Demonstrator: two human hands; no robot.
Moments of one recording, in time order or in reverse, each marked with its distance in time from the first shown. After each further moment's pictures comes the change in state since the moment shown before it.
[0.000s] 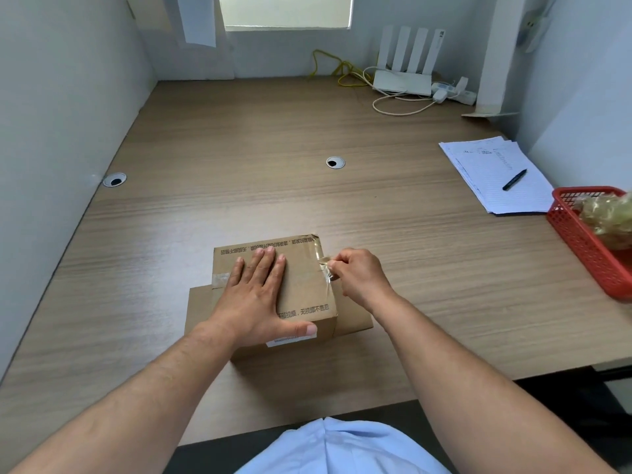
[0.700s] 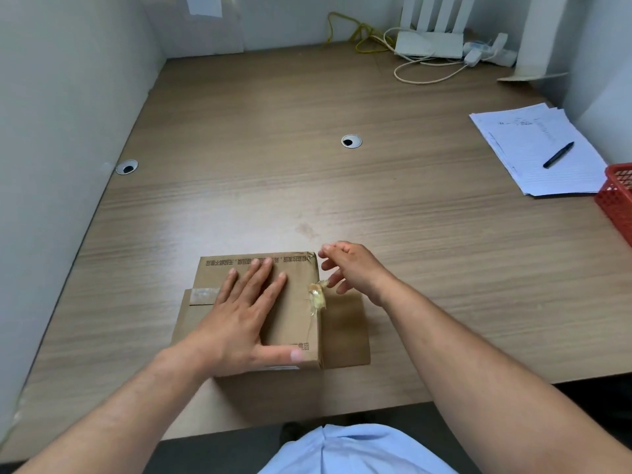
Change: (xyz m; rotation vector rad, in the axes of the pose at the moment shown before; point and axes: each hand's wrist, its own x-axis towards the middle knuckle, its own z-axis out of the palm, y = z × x) left_hand -0.039 -0.021 -0.006 -0.011 -0.098 0.125; right_hand 0.029 0.009 0.018 0.336 -0.360 0.116
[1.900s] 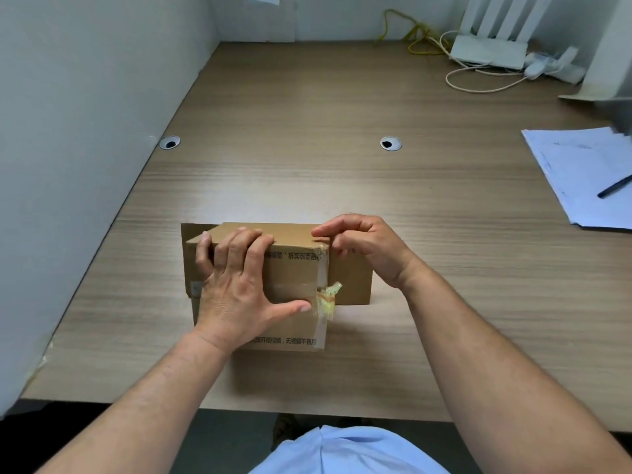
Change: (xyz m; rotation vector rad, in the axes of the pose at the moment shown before) left_hand -0.002 0.010 -0.006 0.036 0.724 -0.280; right_hand -0.012 -0.052 -0.004 0.069 -0.287 -0.398
